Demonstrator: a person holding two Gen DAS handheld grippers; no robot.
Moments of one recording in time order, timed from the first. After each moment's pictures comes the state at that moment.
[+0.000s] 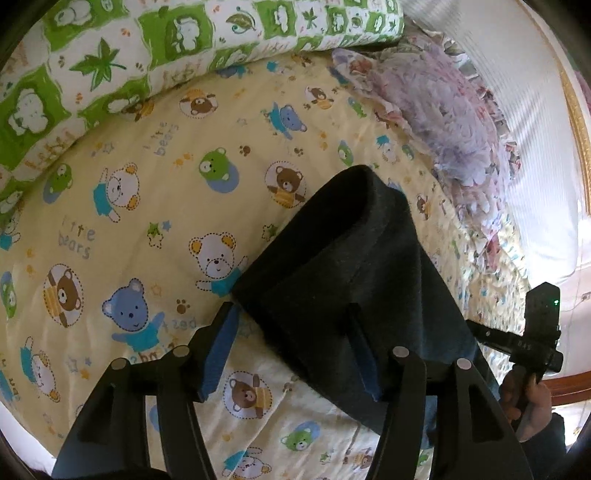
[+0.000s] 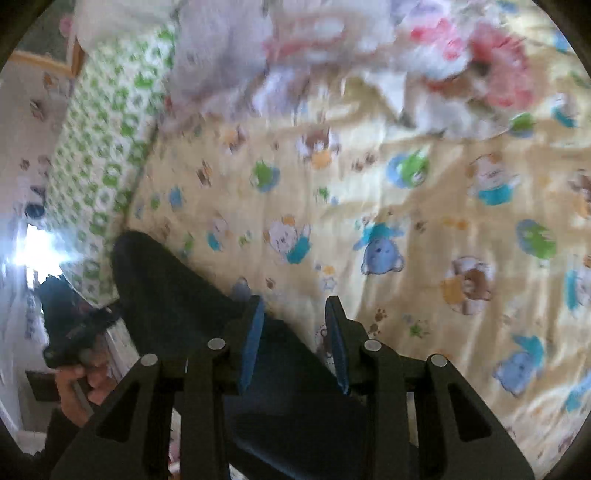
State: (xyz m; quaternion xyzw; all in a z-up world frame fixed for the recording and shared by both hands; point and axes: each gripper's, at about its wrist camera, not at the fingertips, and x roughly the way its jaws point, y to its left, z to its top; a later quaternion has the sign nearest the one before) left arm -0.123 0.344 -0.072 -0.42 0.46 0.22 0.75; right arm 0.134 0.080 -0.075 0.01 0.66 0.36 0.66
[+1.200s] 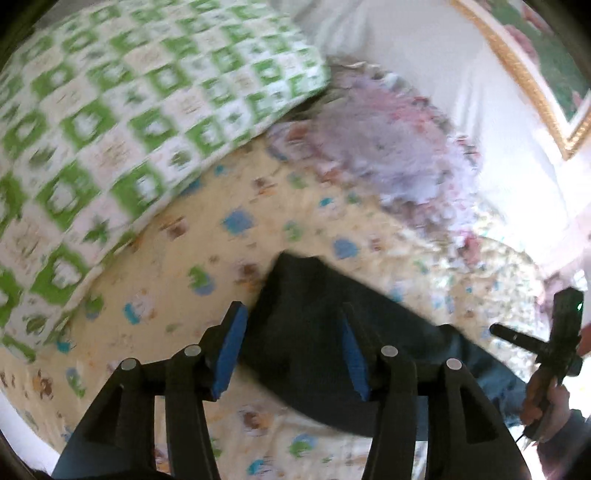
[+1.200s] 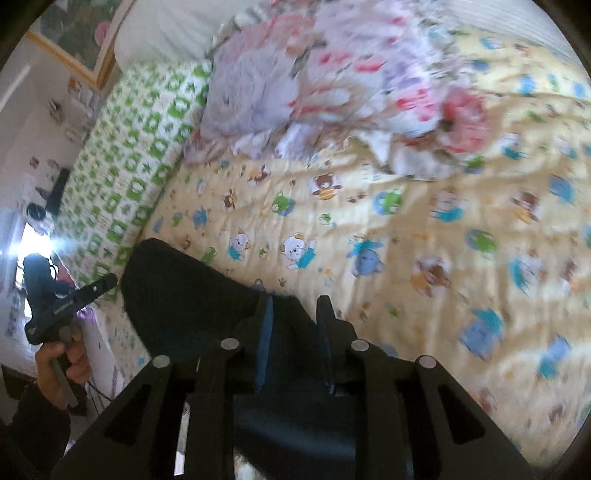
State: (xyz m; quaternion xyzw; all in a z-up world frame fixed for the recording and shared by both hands) left arm -0.107 0.329 0.015 -0.29 0.41 0.19 0.84; right arm 0.096 0.023 -0.012 0.05 0.54 0.36 0.76
